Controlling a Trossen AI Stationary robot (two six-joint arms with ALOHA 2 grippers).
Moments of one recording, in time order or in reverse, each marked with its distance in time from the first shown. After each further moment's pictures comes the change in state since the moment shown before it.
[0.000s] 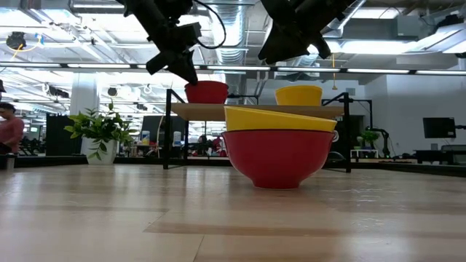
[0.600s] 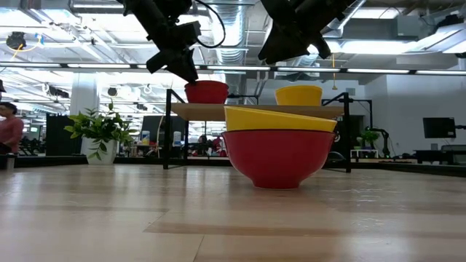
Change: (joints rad) left arm -0.002 -0.008 0.000 0.000 0.001 -0.030; right arm -0.002 0.000 0.000 -0.001 0.000 0.000
